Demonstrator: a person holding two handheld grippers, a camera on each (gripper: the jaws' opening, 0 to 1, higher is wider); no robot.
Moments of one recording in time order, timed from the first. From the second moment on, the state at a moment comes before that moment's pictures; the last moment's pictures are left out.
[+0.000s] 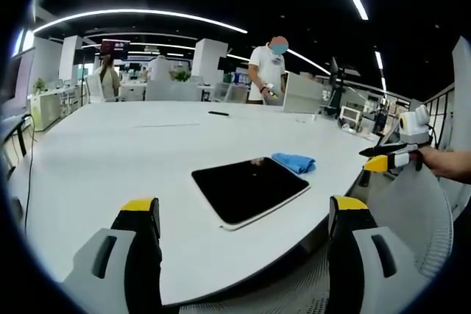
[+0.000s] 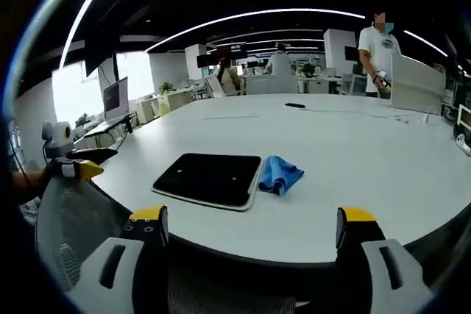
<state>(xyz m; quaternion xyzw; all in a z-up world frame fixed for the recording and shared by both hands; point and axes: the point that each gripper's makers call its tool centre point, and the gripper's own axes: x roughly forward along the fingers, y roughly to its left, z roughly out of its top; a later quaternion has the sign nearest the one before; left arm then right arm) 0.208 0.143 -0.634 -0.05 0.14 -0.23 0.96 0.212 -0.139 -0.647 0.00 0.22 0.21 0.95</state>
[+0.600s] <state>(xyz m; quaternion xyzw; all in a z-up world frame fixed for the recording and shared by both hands) 0.209 0.145 -0.628 -0.06 0.13 -0.23 0.96 0.212 -0.140 -0.640 0.00 0.21 0.21 0.96</state>
